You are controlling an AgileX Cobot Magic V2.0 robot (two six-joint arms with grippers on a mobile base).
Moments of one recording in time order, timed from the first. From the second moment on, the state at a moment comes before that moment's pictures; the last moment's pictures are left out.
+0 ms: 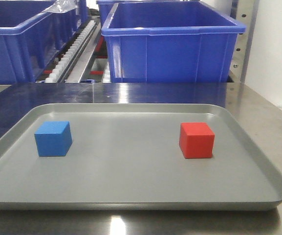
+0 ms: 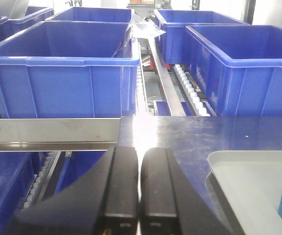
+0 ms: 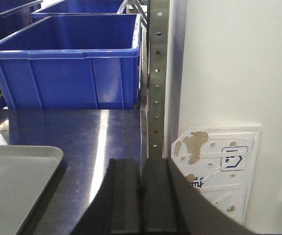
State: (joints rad) left arm -0.07 0.00 0.01 -0.11 0.04 0.10; right arm 0.03 -0.01 0.03 0.03 0.02 0.04
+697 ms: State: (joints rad) left arm -0.07 0.00 0.01 -0.11 0.04 0.10; right arm 0.03 -0.01 0.03 0.03 0.02 0.04
